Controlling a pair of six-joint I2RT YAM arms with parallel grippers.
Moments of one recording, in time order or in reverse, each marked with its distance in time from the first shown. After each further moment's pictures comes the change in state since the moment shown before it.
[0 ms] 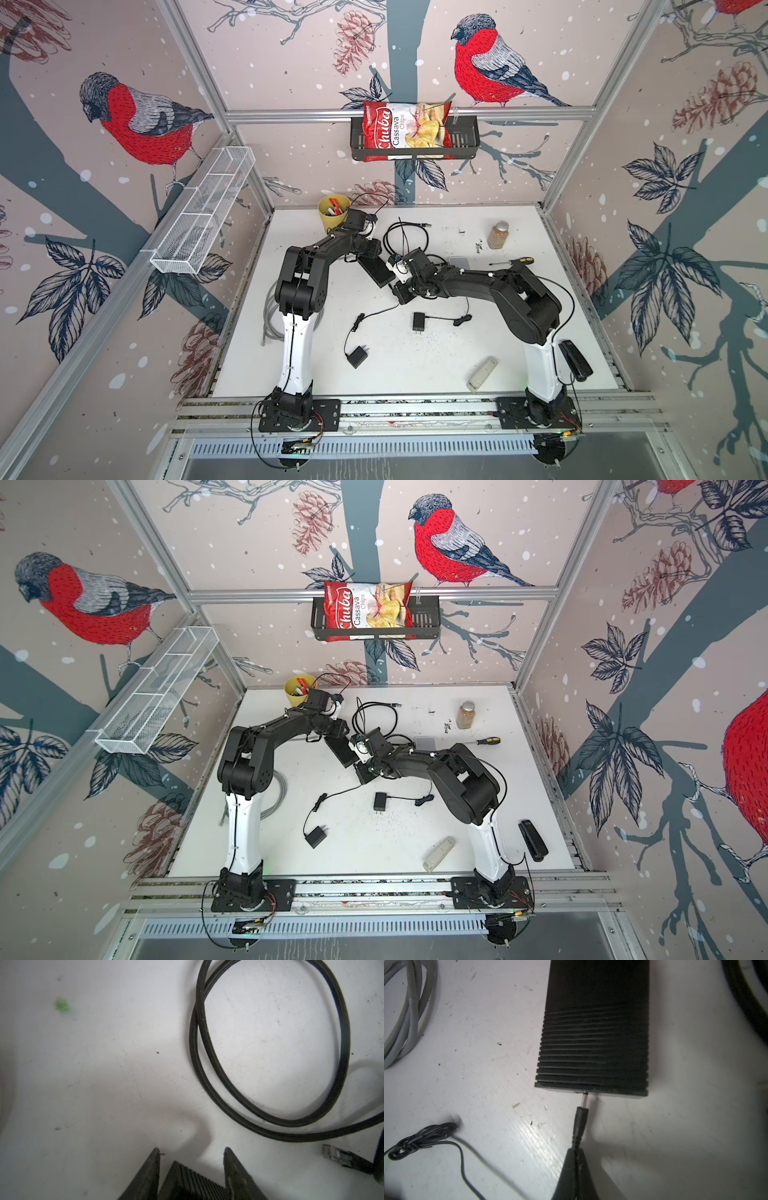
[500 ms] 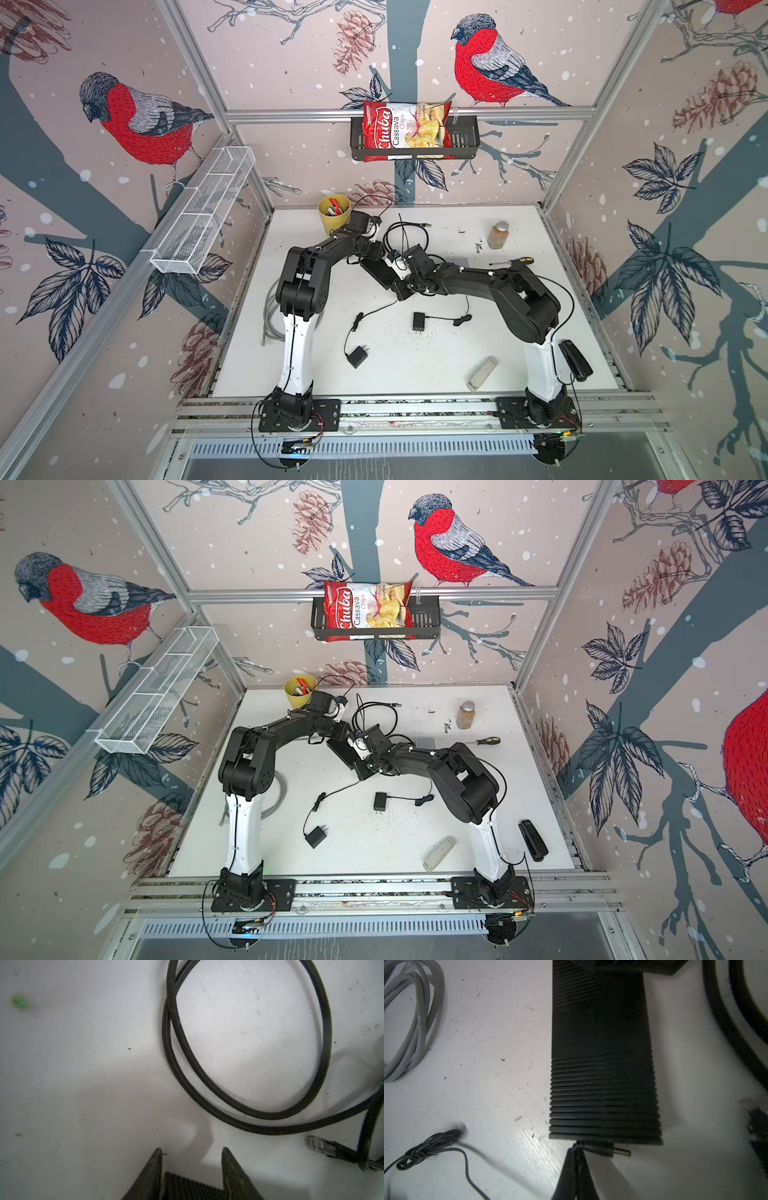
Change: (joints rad) left arm -0.023 -0.007 -0.020 0.013 0.028 0.019; right arm -0.005 0.012 0.039 -0.004 0.006 0.008
